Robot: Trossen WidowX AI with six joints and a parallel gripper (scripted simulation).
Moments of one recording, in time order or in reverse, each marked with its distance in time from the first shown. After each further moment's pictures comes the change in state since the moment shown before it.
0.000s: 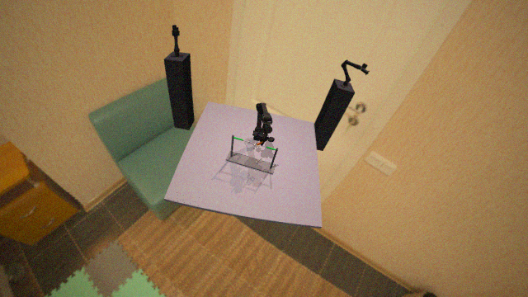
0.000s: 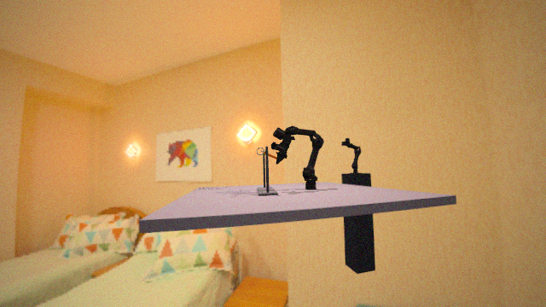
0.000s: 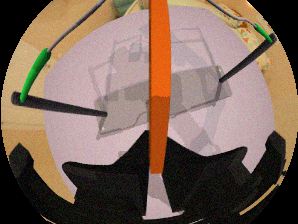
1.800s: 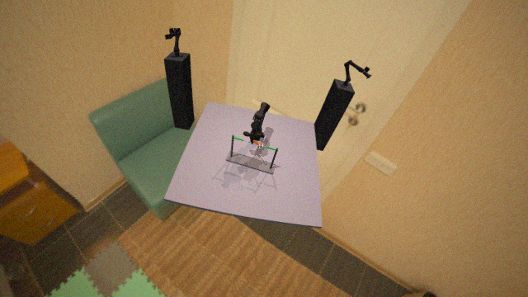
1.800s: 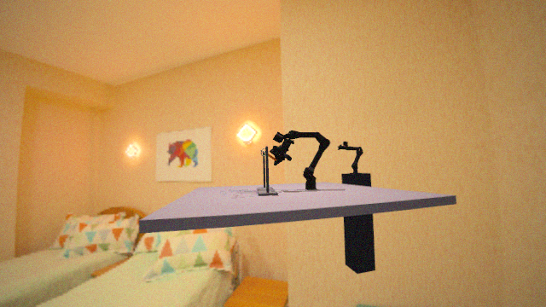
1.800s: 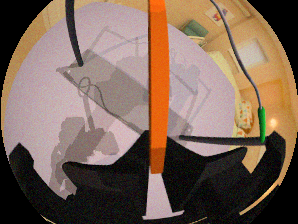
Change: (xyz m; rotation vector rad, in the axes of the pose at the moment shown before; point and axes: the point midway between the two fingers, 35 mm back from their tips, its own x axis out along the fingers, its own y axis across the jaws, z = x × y) arm 0.004 -0.082 0.024 -0.974 -0.090 -0.041
